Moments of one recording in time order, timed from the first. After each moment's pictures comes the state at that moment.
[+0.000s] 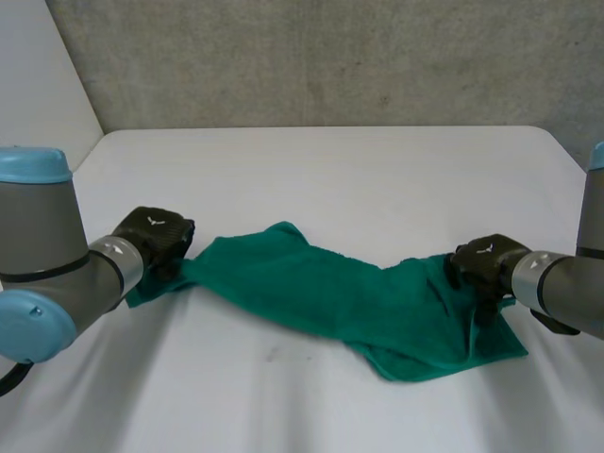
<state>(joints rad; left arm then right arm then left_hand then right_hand) 4.42 -2.03 -1.47 3.03 -1.48 3.58 1.77 -1.09 1.45 0.34 1.37 2.50 1.14 1.20 1.19 1.19 0.96 0.51 0.60 0.59 0.59 0.42</state>
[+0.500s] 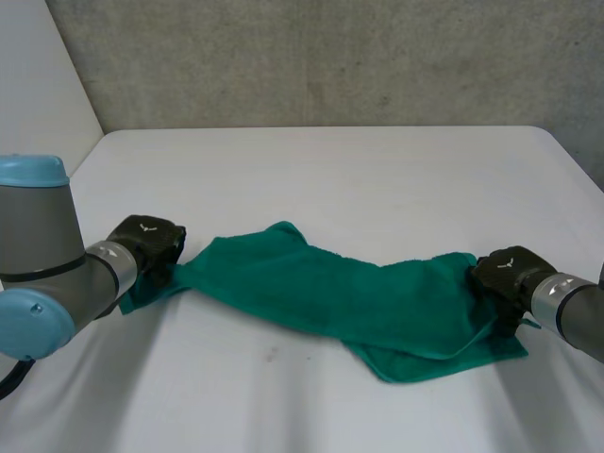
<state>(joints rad) 4.45 -2.07 -1.47 3.04 -1.48 3.57 1.67 -1.14 1.66 0.13 1.35 2.39 1.14 1.20 1.19 1.19 0.96 0.58 0.69 0.69 0.69 0.49</state>
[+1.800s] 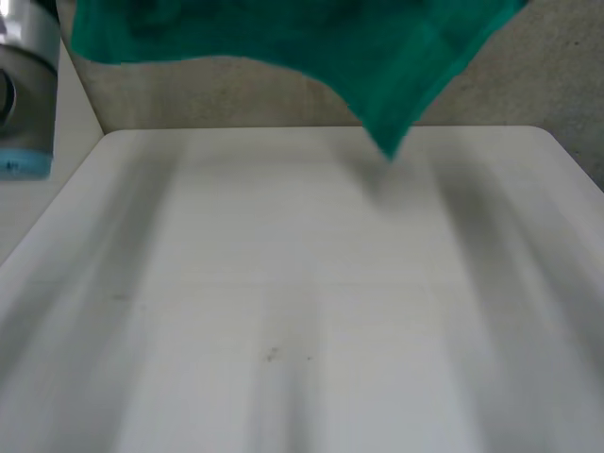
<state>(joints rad) 4.47 -1.95 -1.05 3.63 -1.51 3.44 1.79 -1.18 0.76 -0.12 1.48 2.70 1.14 1.20 1.19 1.19 0.96 0.98 1.18 1.18 1.19 0.99</state>
